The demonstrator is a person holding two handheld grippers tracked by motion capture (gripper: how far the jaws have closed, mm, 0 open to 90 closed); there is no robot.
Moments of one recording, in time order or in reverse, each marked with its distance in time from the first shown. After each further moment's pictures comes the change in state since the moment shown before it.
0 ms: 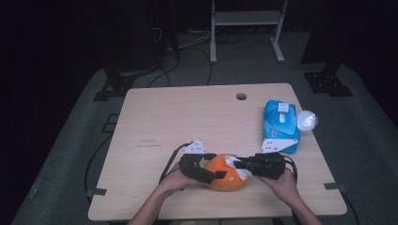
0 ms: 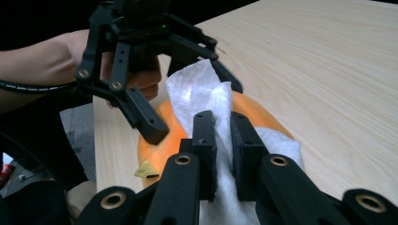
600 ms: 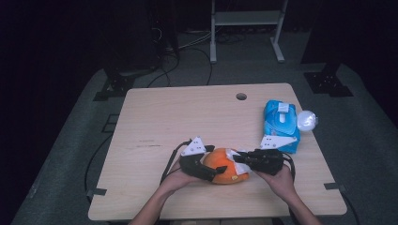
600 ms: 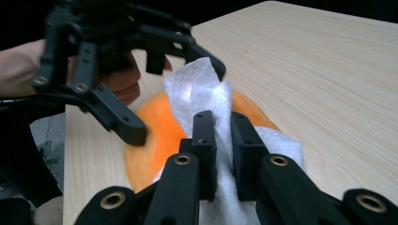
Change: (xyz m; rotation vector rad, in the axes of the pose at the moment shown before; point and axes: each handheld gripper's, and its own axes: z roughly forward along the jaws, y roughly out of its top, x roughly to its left) left arm 0.004 0.002 0.001 -0.060 0.089 0.039; right arm -0.010 0.001 0.006 -0.030 -0.062 -0.006
